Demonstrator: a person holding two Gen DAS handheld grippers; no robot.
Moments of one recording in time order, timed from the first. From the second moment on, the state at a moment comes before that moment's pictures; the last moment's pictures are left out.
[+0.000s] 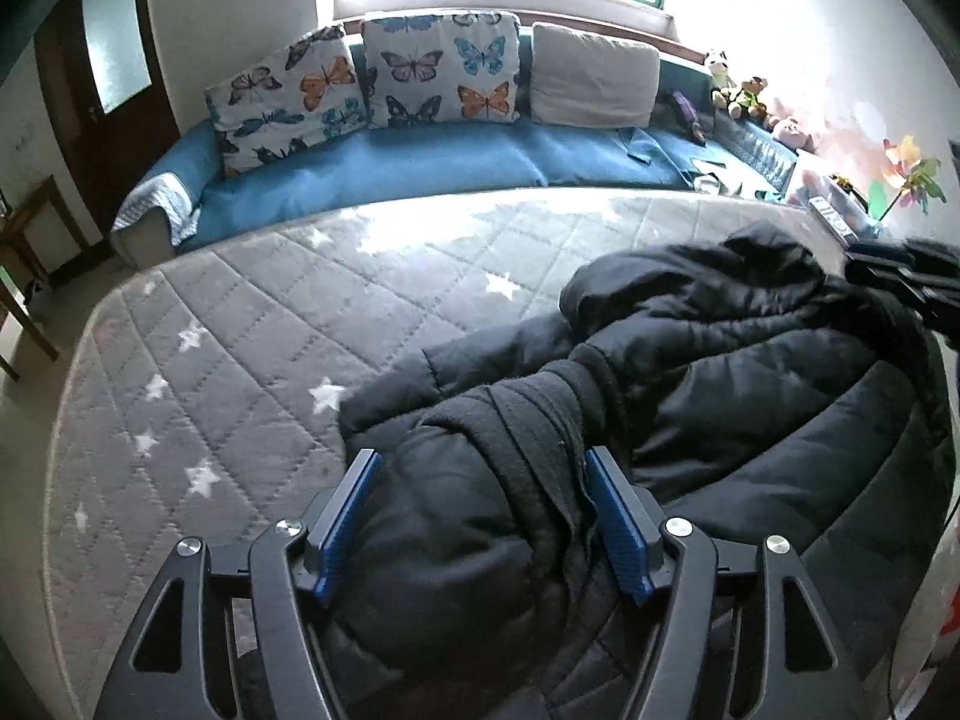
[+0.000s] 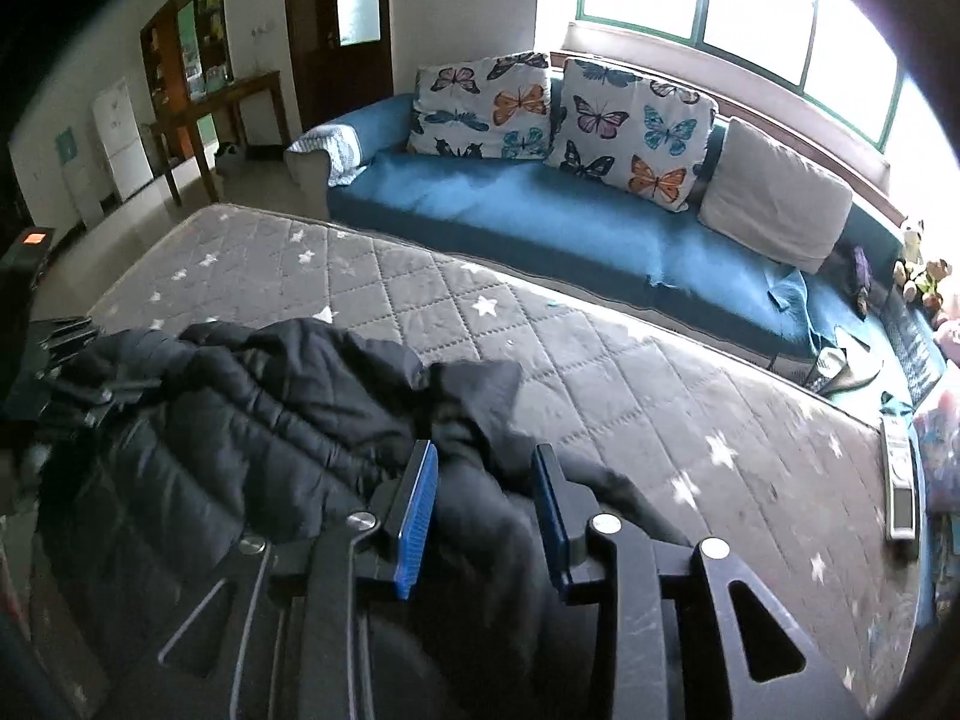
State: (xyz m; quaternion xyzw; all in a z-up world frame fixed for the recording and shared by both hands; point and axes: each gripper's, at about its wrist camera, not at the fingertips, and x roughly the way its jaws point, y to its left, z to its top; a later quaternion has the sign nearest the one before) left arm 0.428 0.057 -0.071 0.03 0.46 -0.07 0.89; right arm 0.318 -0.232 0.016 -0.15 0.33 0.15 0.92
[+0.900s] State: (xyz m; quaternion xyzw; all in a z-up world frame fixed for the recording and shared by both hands) left arm 0.396 0.028 -0.015 -0.03 0.46 -0.14 0.88; right arm 0.308 -0.196 -0.003 -0.17 0.37 0.17 0.90
